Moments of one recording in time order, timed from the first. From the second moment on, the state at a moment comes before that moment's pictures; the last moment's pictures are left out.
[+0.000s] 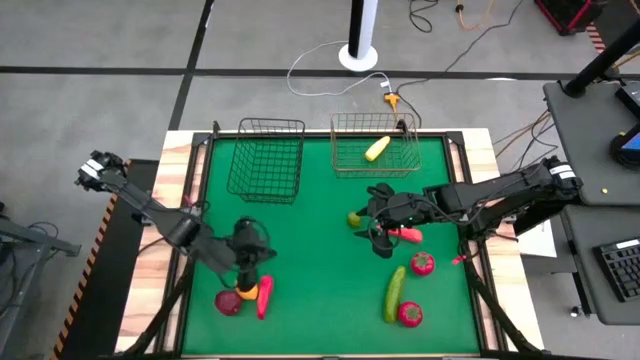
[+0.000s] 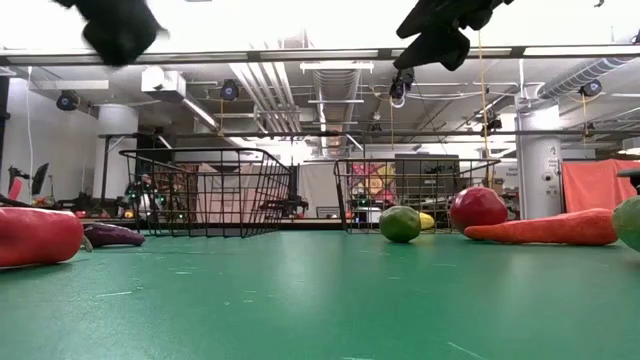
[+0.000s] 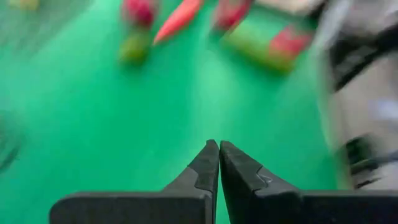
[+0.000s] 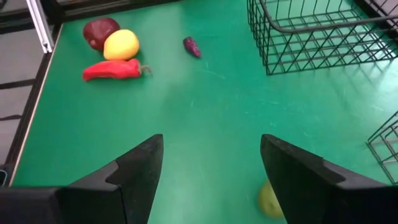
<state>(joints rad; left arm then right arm) -0.59 1.12 0.78 -0.41 -0.51 -0.73 0.17 1.28 1.00 -0.36 0.16 0.27</state>
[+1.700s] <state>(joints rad) -0.57 1.45 0.57 -0.58 -0.57 -0.90 0.17 1.28 1.00 -0.31 0.16 0.23</state>
